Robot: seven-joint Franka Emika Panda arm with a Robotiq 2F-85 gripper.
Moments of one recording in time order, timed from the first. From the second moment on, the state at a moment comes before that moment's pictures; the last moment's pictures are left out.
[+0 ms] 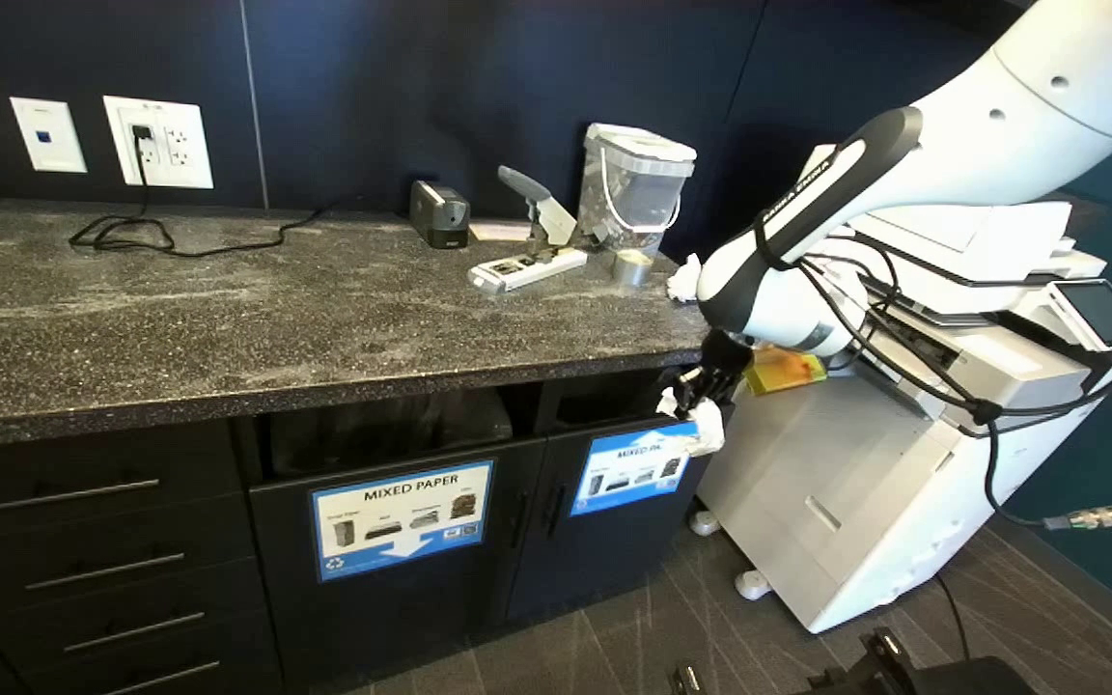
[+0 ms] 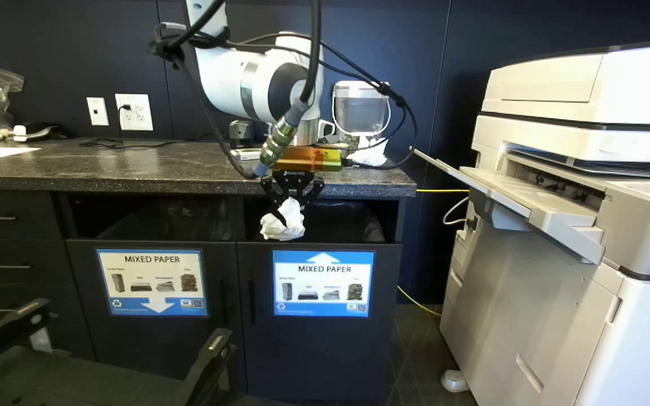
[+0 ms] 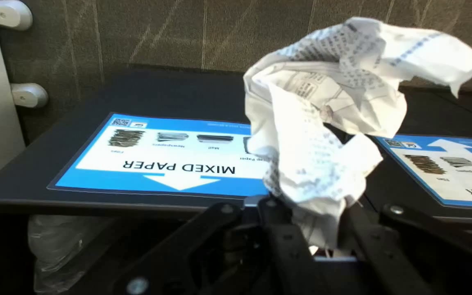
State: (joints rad) arm -0.27 0.56 0.18 -2.16 0.07 2.87 -0.54
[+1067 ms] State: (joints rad) arm -0.77 1.02 0.56 -2.03 -0.38 3.37 -0.50
